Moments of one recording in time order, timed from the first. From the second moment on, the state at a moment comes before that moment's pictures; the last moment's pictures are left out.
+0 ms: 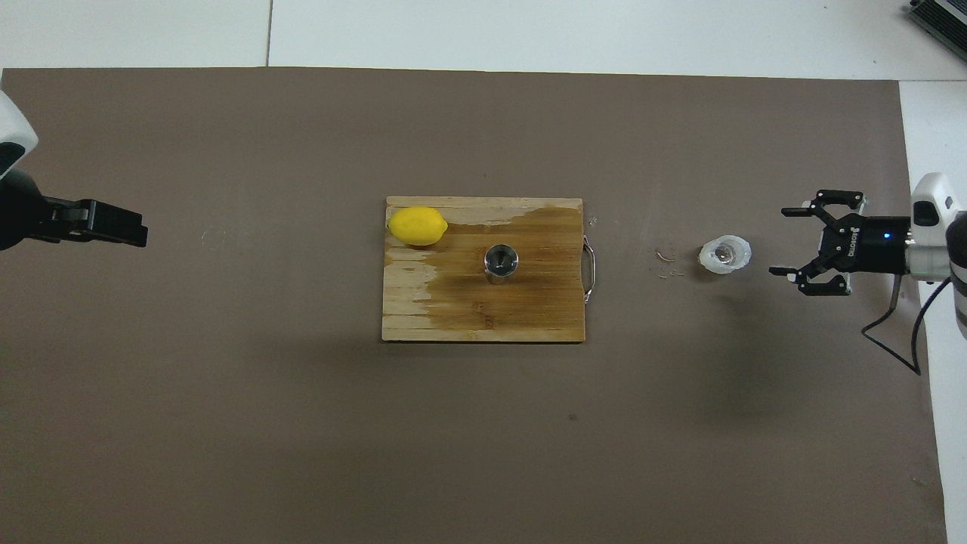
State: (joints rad) left arm -0.02 -0.01 -0.06 -1.61 -0.04 1.62 0.04; right arm -0.25 0.27 -0.07 -1.97 0.86 2.04 -2.12
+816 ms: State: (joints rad) left arm -0.05 -0.02 -0.07 -1.60 -0.04 1.55 0.04; right arm -0.22 0.41 -0.05 -1.97 0.99 2.04 -2.35
